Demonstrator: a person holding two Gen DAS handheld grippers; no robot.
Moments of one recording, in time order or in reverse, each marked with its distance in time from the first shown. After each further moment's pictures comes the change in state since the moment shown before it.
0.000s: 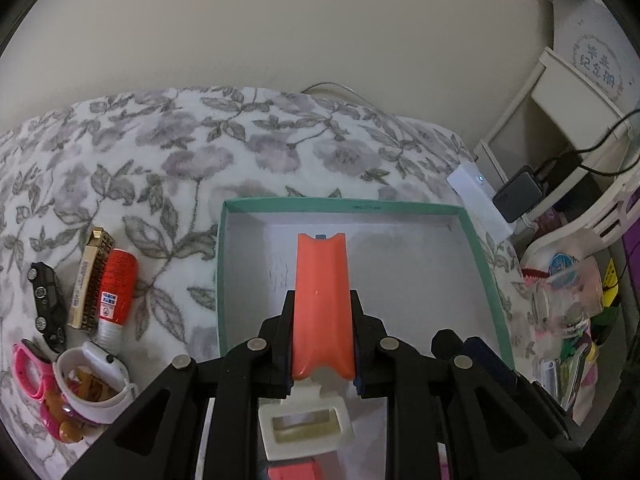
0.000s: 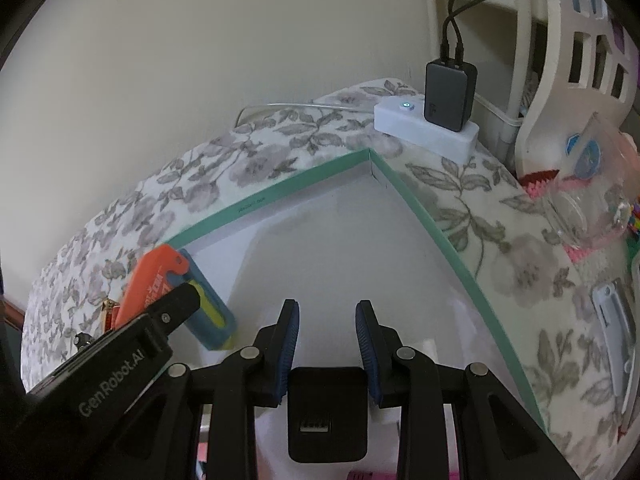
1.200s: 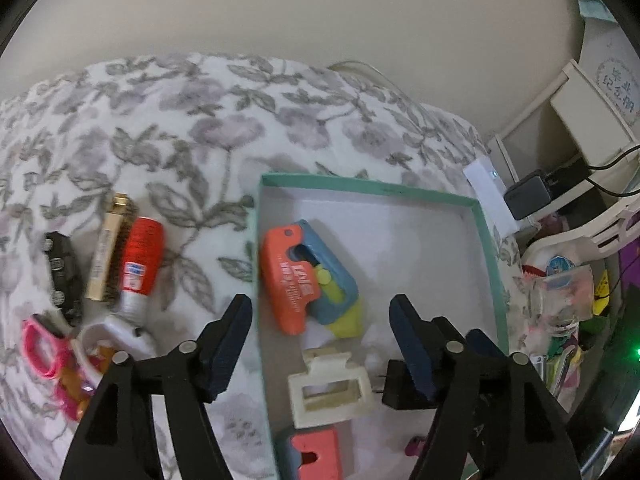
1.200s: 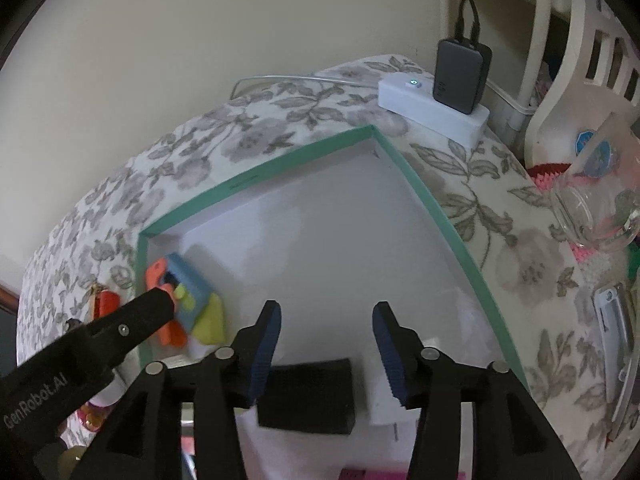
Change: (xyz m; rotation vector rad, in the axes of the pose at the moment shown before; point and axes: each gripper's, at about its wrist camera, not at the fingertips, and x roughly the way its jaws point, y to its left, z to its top) left arm -0.015 0.027 0.001 -0.078 0.108 0.010; right arm 0.006 0.006 0.002 -0.037 0.102 -0.021
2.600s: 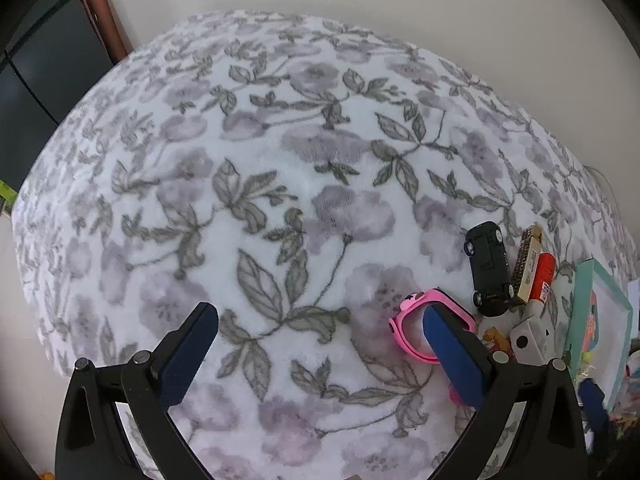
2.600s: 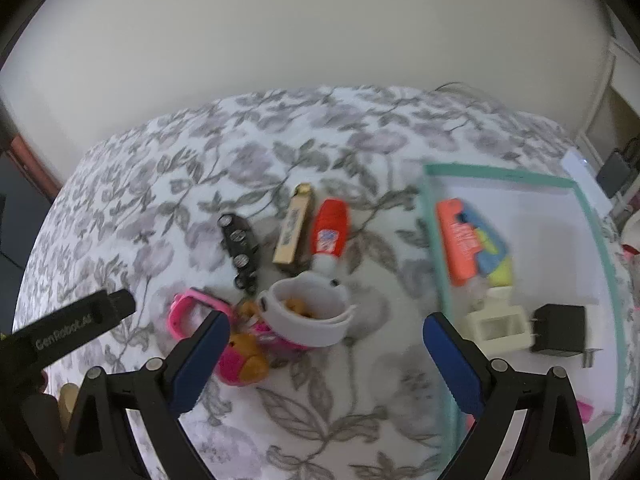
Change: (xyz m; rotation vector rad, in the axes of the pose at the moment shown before) left arm -0.100 0.253 -0.038 -0.420 -0.025 0.445; right arm -0.018 0.209 -0.089 -0.363 0.030 0.147
